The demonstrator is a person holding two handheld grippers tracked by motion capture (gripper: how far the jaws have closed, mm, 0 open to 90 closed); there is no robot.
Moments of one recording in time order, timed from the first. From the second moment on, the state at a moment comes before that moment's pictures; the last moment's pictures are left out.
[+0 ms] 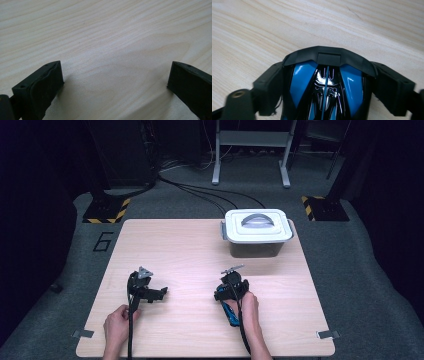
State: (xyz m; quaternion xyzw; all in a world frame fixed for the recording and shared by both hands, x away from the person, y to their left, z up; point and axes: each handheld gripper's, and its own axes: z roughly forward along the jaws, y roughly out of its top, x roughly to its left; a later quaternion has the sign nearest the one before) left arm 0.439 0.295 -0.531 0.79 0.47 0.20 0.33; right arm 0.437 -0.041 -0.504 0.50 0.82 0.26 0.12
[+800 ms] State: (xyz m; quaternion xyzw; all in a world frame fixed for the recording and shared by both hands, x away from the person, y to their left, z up) left arm 0.439 0.295 -0.531 0.79 0.47 0.20 0.33; right arm 0.441 -0.045 -0.502 0.44 0.85 0.30 0.06
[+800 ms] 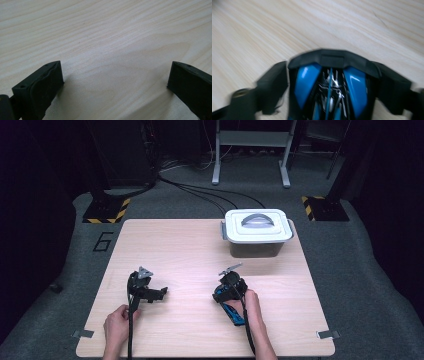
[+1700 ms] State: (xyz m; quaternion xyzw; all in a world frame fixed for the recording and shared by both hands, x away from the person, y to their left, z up) left arm 0.439 0.295 -0.531 0.79 0.47 0.20 0.33; right arm 0.433 -0.031 -0.504 0.45 0.85 0.26 0.13
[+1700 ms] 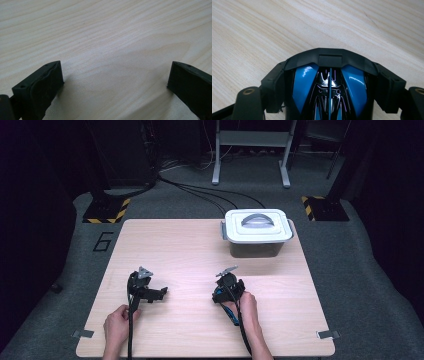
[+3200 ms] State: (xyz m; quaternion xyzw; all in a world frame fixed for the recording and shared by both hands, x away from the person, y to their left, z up) left arm 0.439 0.295 -0.531 0.79 0.47 0.20 0.33; right arm 0.367 -0.171 -0.429 0.46 0.75 0.42 0.22
